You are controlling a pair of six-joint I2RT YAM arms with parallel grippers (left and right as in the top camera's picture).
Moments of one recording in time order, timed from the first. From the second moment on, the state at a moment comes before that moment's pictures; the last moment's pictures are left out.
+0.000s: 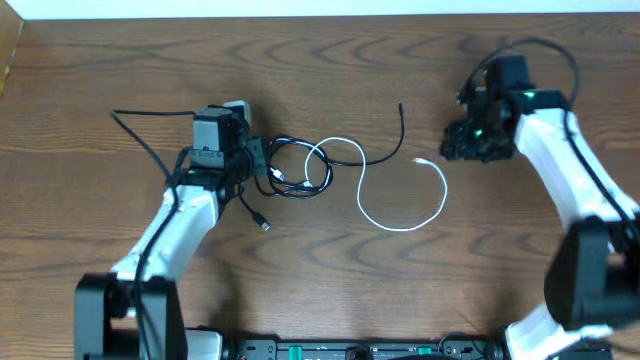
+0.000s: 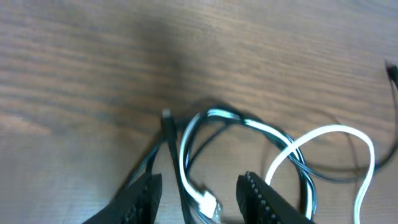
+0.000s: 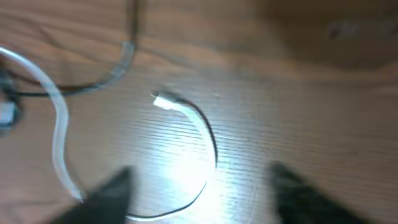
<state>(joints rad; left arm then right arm) -0.09 1.53 0.84 -0.16 0.17 -0.25 0.08 1.77 1.36 -0.90 -0.21 0.04</state>
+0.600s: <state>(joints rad) -0.10 1.57 0.84 -0.10 0.16 -0.30 0.17 1.71 1.38 -0.63 -0.42 0.16</state>
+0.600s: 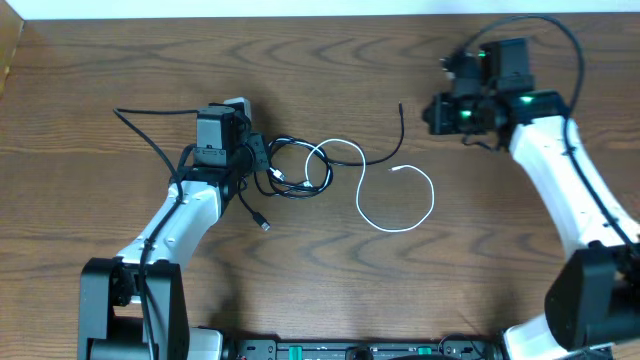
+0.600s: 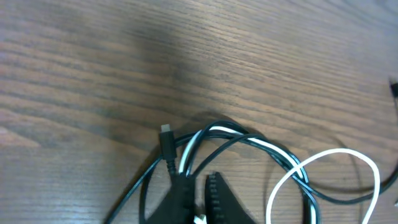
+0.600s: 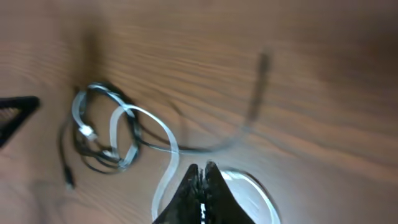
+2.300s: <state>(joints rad) -0.10 1.69 0.84 -0.05 0.12 -0.39 0.49 2.04 1.37 -0.36 -0.62 0.20</state>
